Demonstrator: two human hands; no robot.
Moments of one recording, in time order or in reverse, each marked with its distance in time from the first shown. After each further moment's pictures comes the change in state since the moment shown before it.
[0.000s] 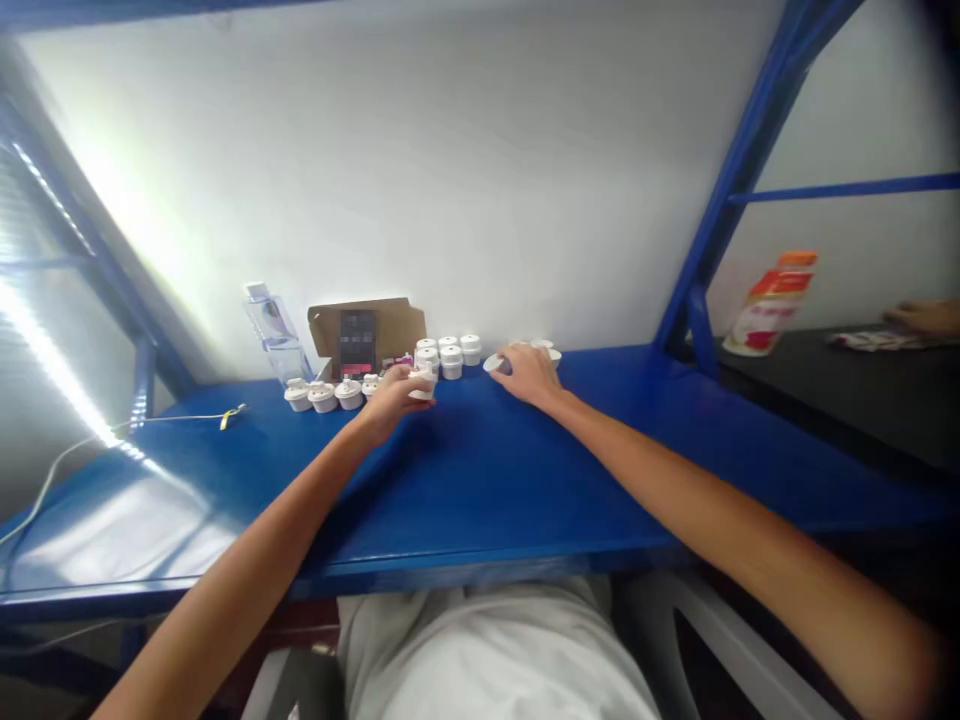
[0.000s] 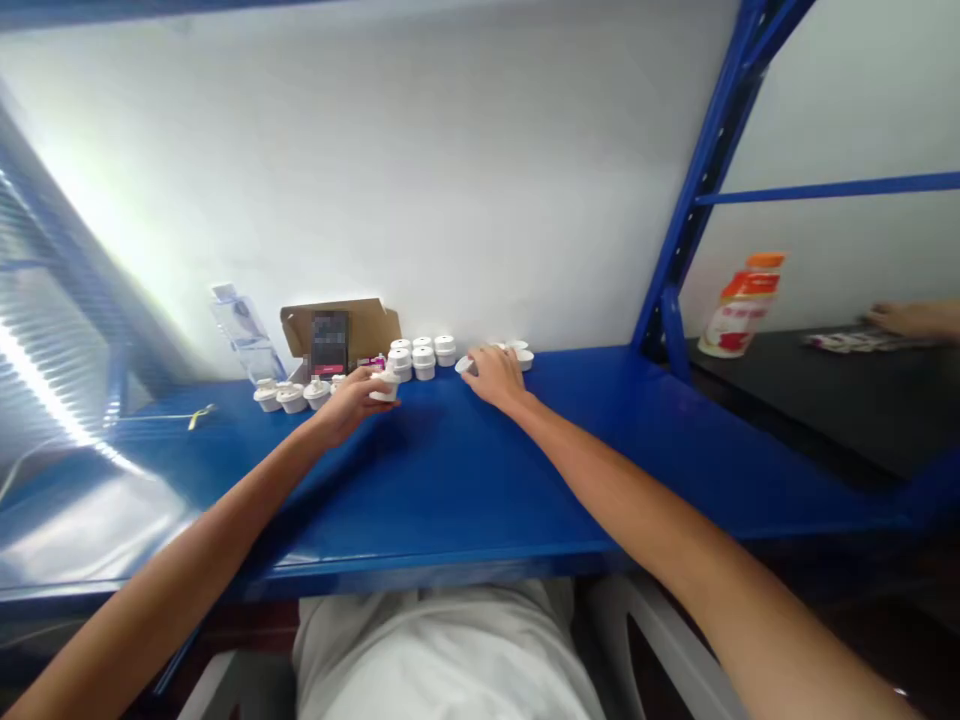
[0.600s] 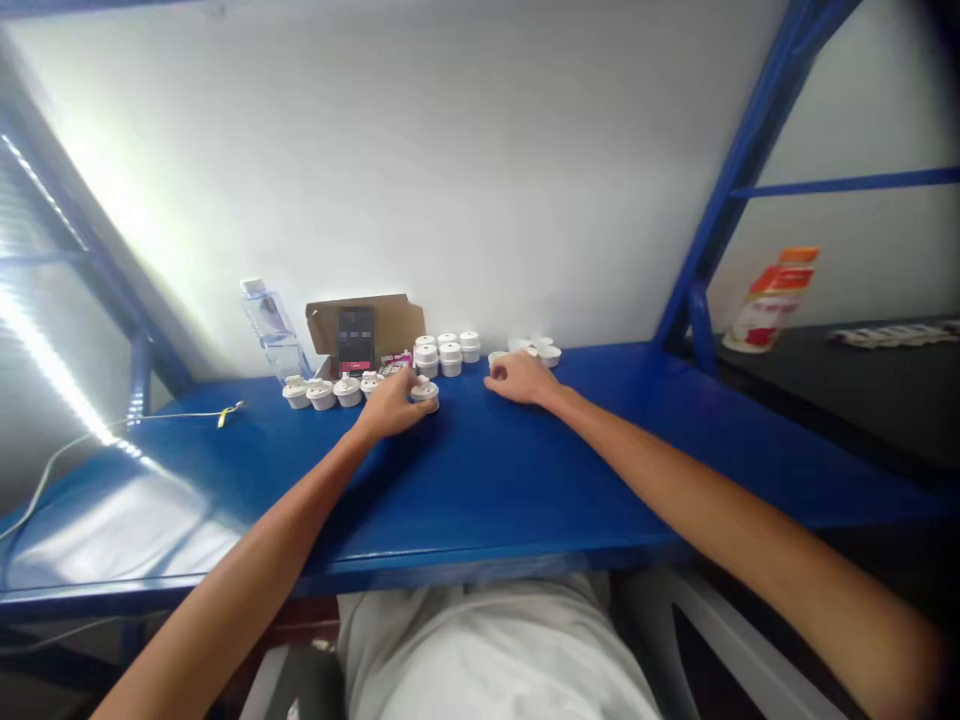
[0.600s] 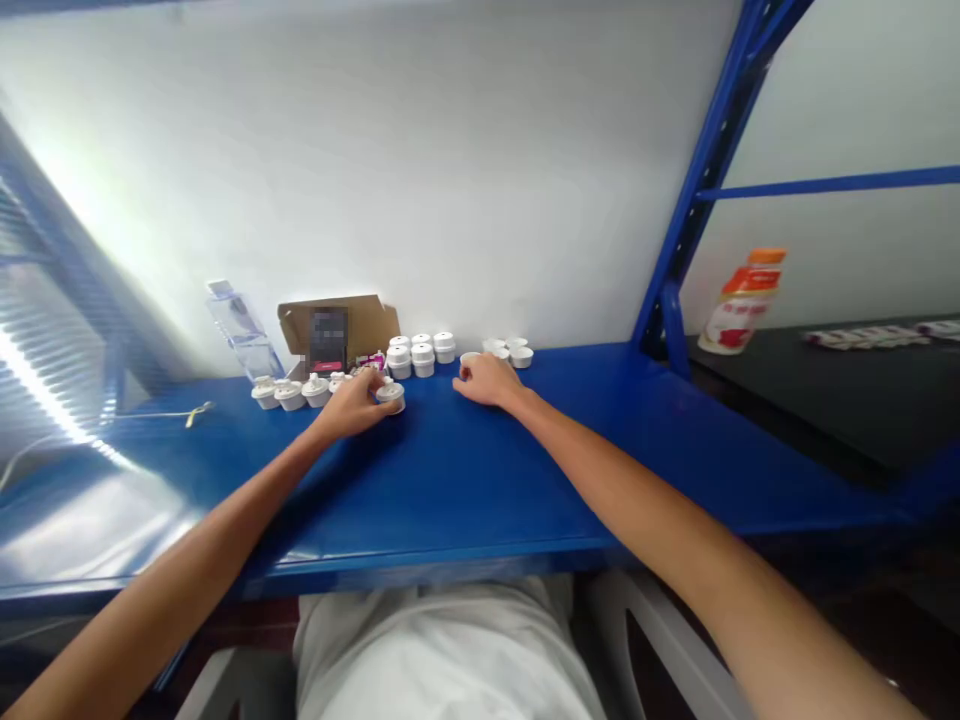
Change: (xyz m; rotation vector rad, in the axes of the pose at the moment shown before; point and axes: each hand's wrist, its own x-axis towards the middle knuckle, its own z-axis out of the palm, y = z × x) left_hand 0.007 -0.011 -0.011 1.057 0.074 0.357; right_hand -0.002 -0.008 -0.013 0.128 -0.207 0.012
